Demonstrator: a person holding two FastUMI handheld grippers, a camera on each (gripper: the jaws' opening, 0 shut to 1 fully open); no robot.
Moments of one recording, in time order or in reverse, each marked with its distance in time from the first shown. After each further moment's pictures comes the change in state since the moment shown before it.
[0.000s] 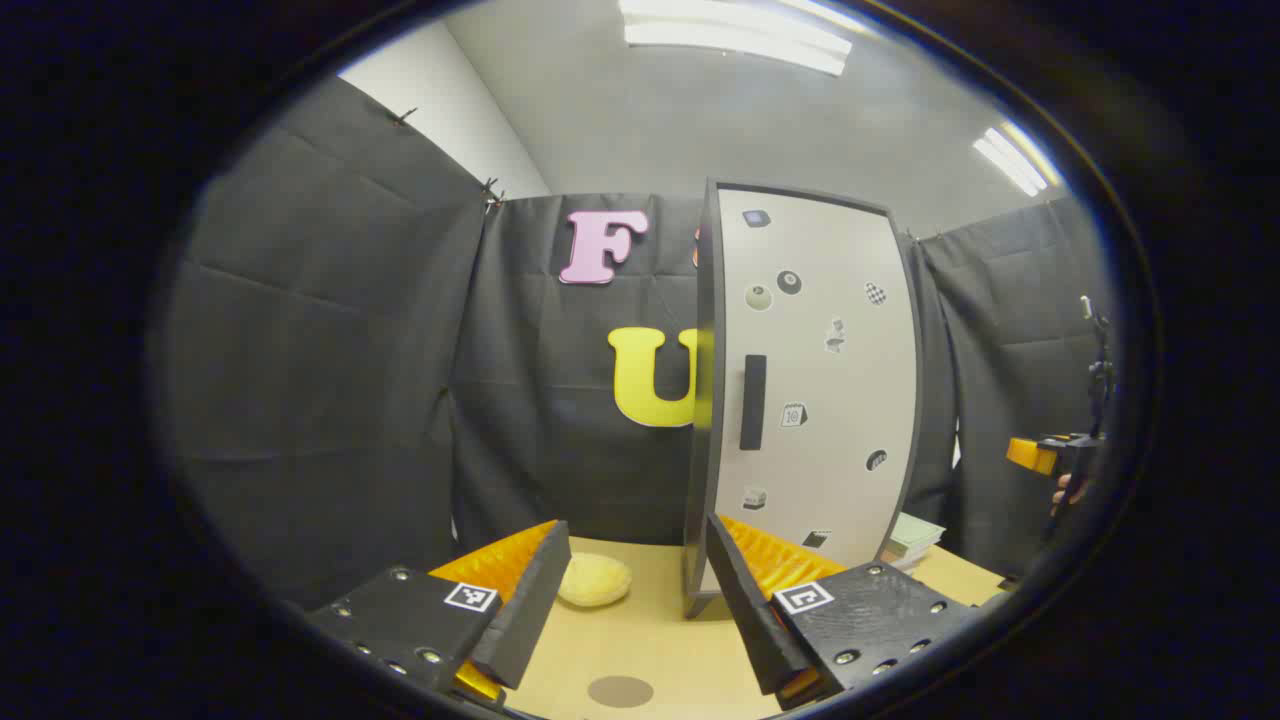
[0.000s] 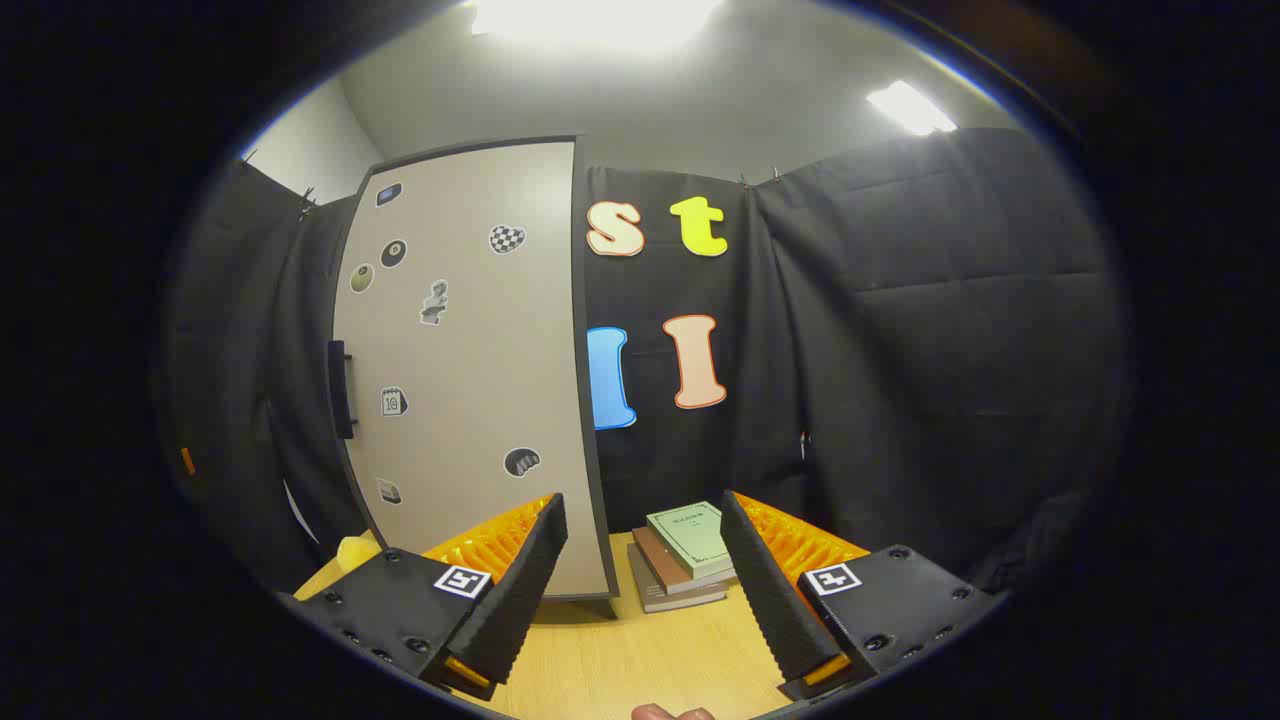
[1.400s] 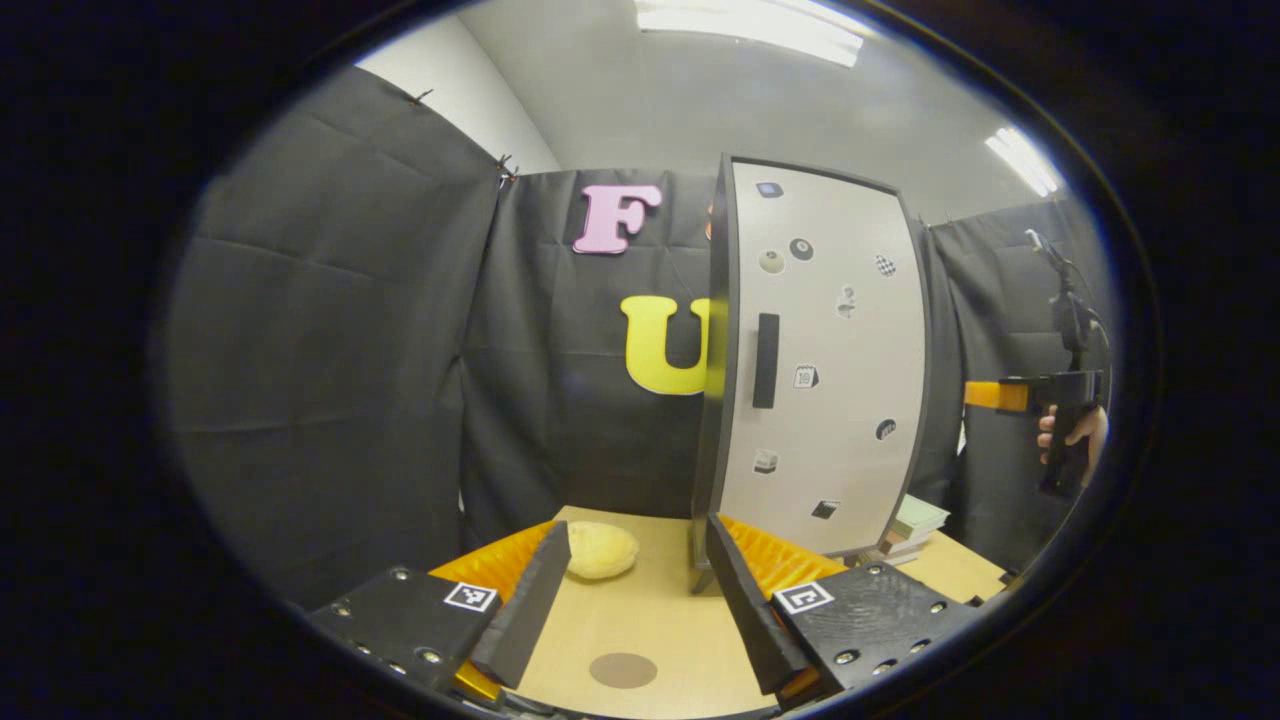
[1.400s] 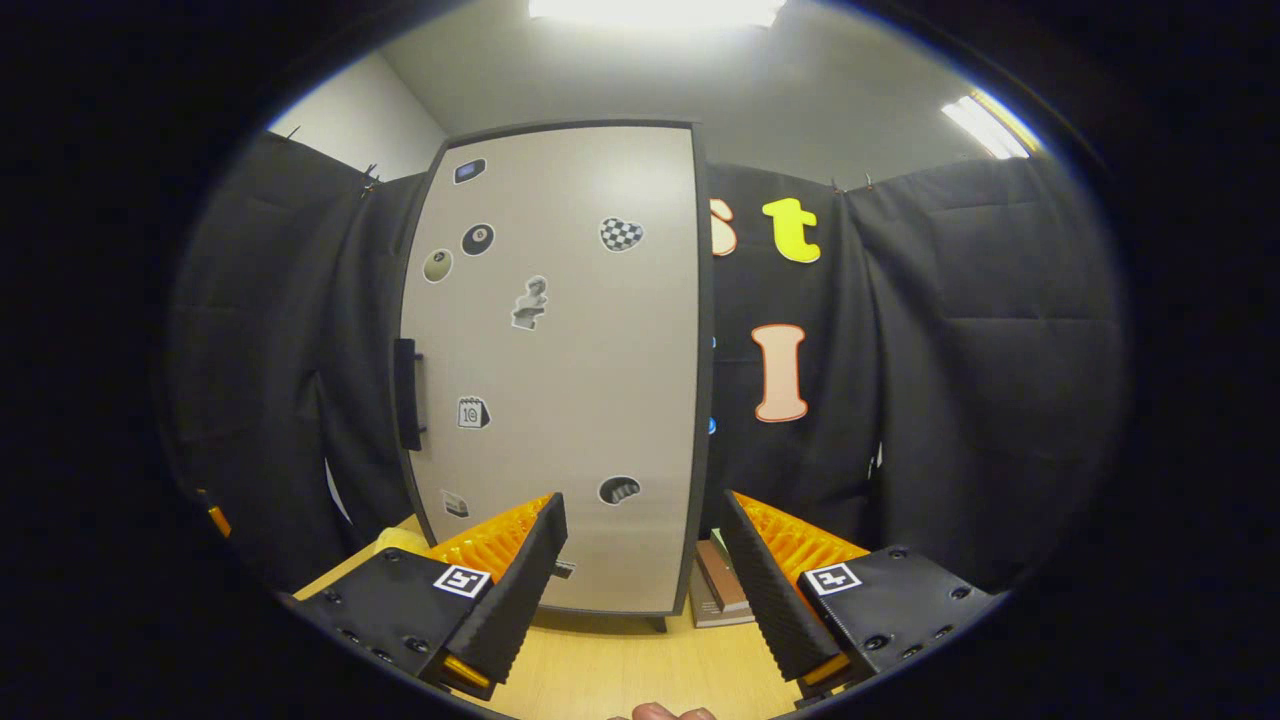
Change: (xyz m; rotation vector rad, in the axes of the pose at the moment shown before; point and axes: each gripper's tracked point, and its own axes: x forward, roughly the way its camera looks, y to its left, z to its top) left arm -0.014 0.018 -0.050 -0.015 0.085 0.029; right arm 0.035 0.110 0.044 -0.097 0.019 0.204
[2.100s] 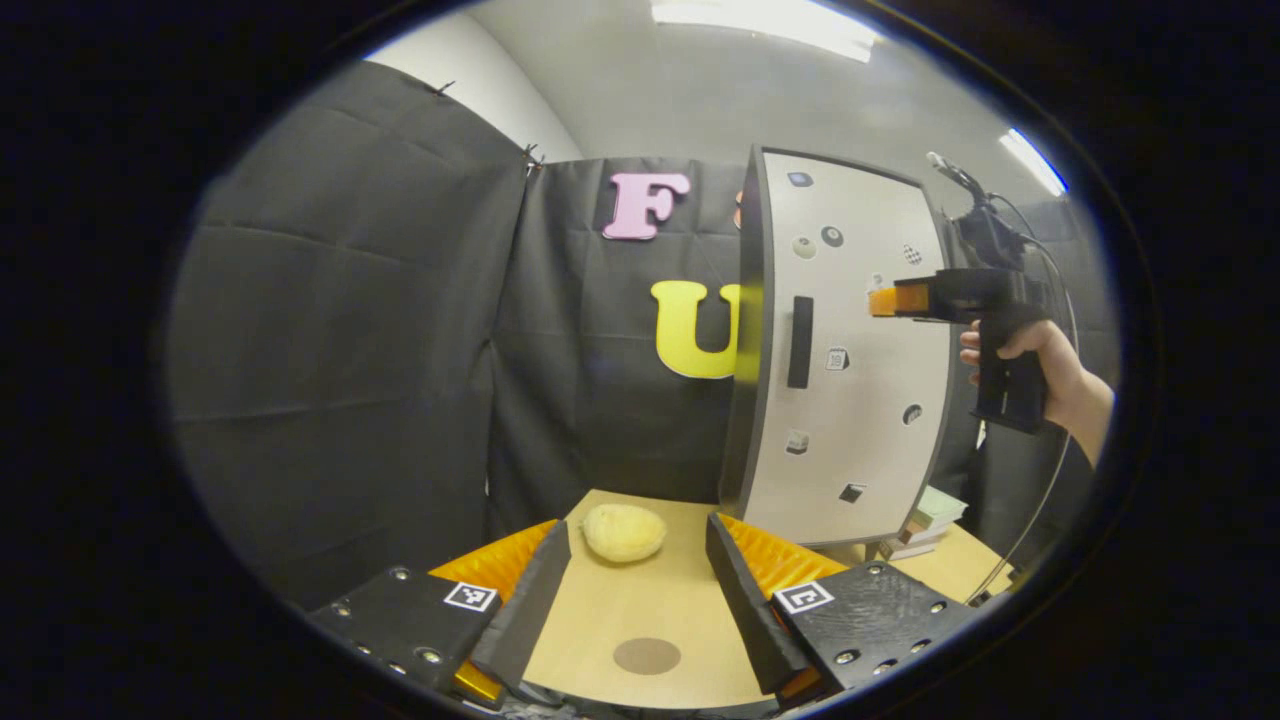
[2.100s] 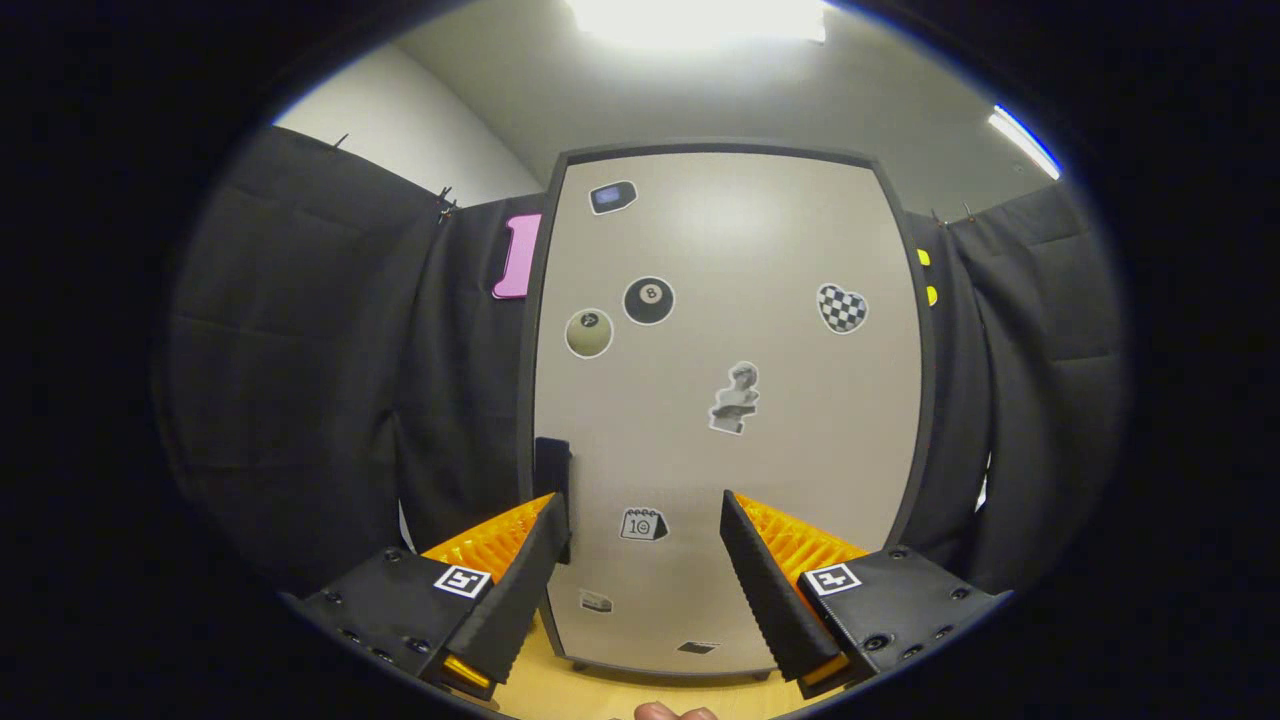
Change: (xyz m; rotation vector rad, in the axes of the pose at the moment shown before) left arm -0.014 0.039 -0.018 -0.029 0.034 0.071; right arm 0.068 0.166 0.082 -0.025 -0.104 0.213
